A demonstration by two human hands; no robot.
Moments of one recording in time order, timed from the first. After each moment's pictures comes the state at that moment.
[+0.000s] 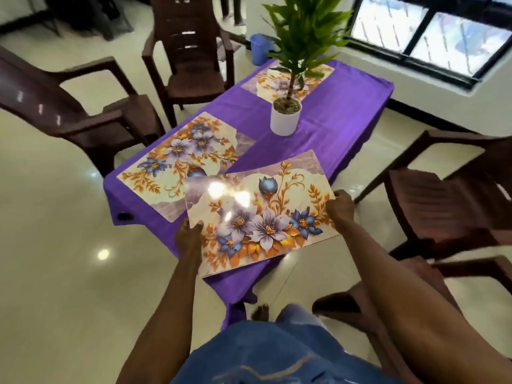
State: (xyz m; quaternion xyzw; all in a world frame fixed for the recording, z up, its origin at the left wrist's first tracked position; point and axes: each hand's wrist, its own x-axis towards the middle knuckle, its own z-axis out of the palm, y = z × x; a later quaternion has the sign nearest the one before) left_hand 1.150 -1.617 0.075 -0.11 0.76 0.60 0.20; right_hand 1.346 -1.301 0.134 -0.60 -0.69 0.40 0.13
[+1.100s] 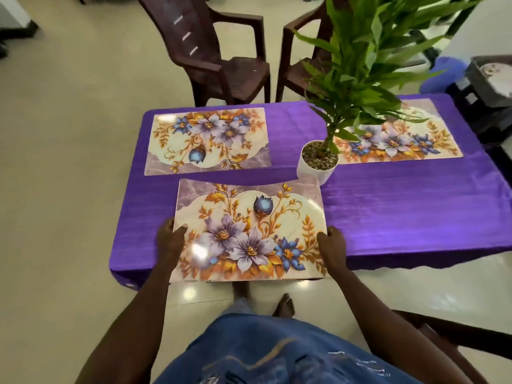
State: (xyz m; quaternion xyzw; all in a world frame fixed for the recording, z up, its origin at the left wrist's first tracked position) left_hand 1.260 -1.403 0.083 -0.37 0.77 0.52 -0.03; right_hand 1.241 -1.015 0.092 -0.30 -0.81 0.50 -0.11
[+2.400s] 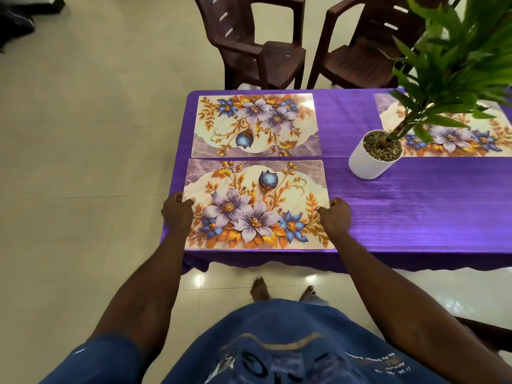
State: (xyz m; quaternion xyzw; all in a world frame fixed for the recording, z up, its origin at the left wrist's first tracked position) left_hand 1.237 -1.539 0.053 -0.42 0.80 0.41 -0.08; right_hand 1.192 -1.150 0.060 -0.26 -0.90 0.34 -0.09
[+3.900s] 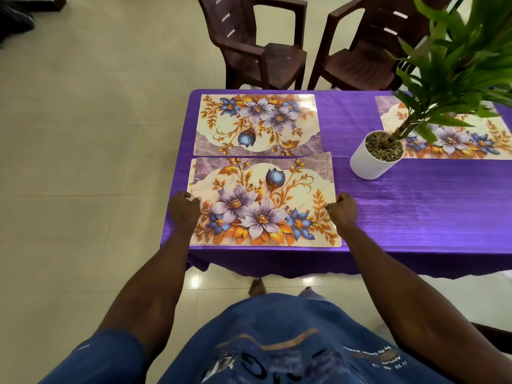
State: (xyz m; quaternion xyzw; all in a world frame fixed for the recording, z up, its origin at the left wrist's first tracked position) left_hand 1.236 -1.532 0.050 -0.41 0.84 0.36 -0.03; right_hand 1.187 -1.143 0.088 -0.28 -0.86 0.43 -0.09
